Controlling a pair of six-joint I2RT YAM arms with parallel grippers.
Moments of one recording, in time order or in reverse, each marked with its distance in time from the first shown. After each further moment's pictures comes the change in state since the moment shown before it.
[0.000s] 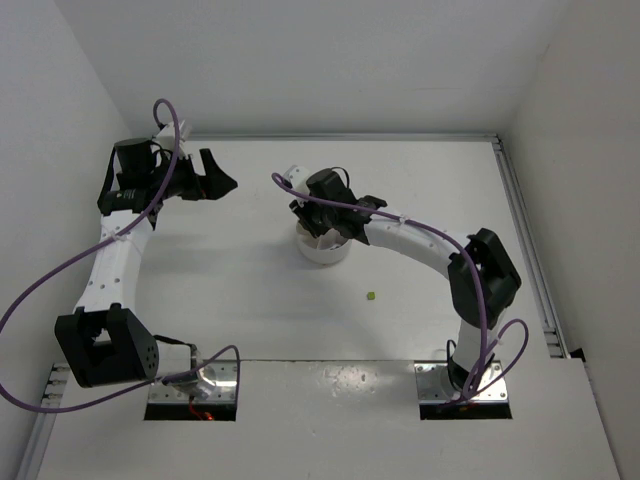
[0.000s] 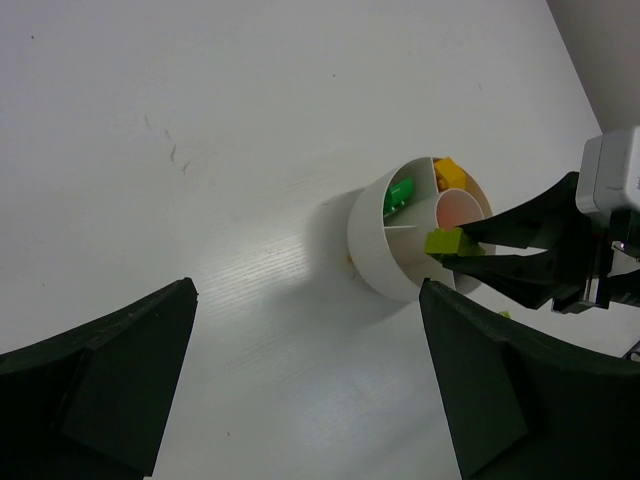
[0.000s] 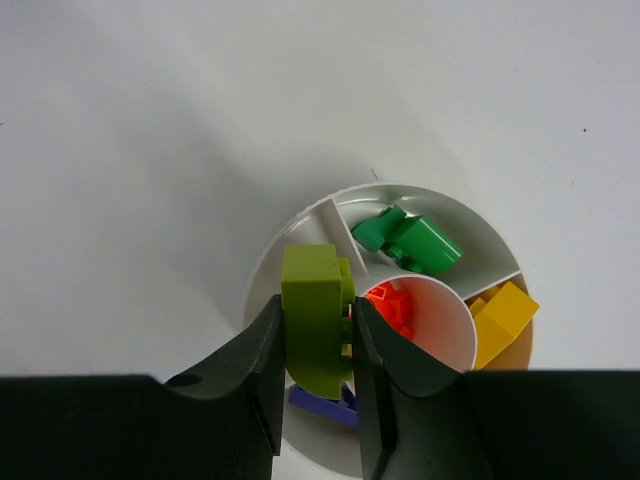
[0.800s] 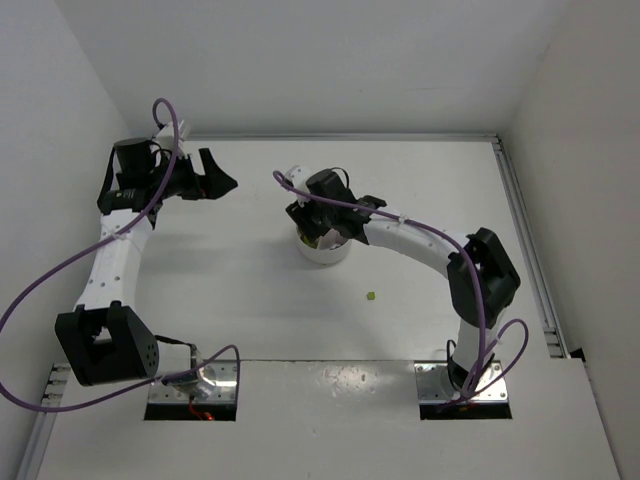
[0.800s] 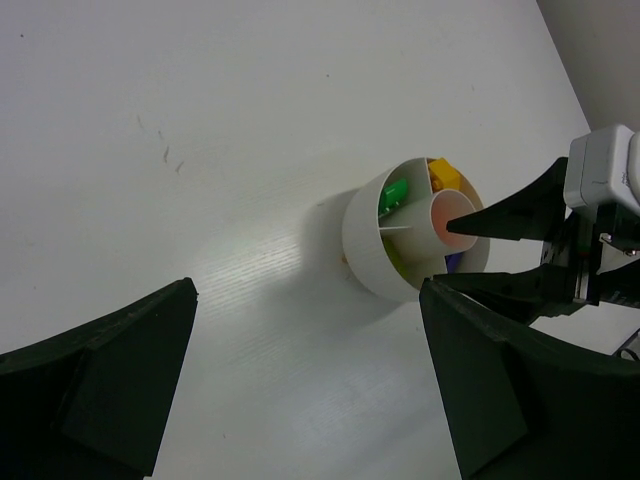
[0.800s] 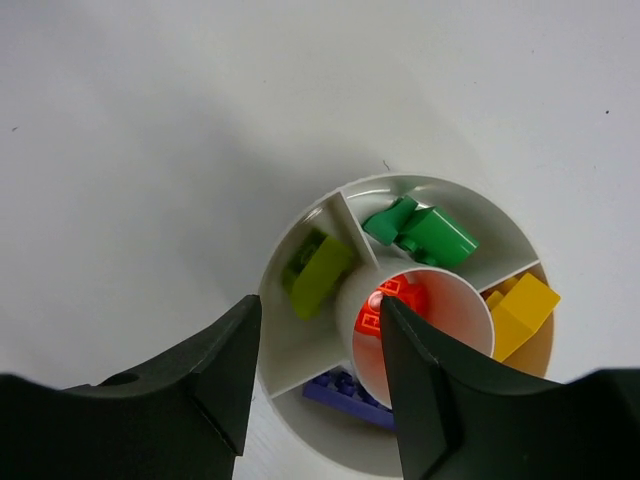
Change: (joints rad) left arm 0.006 0.006 0.000 0.007 0.019 -0.008; right arm -0.001 0.006 0.002 -0.011 -0.010 0.048
